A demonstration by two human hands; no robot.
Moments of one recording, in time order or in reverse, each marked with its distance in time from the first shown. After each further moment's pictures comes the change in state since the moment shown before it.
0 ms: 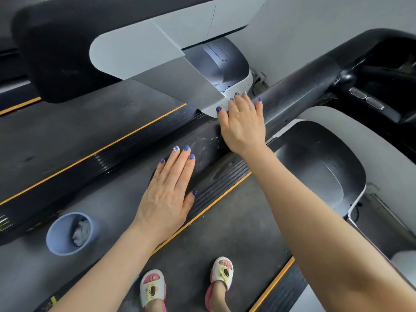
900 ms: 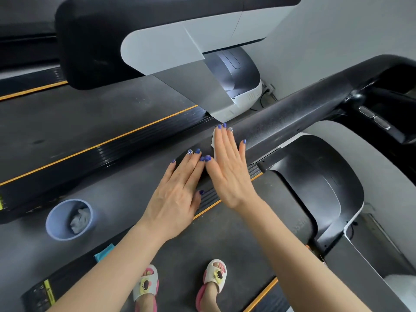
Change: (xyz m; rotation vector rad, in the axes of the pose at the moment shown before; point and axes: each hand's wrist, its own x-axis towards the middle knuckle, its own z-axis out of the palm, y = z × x) left_hand -0.026 -0.001 -0.012 -0.159 0.017 -0.069; right_hand -0.115 -0.059 0.001 0.431 -0.203 -0.230
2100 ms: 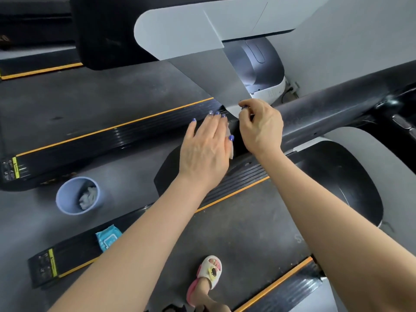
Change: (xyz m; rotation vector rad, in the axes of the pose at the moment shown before) left_hand 0.106 0.038 0.017 0.145 0.189 -0.272; right_hand 0.092 0.057 -0.039 -0.056 0.387 0.045
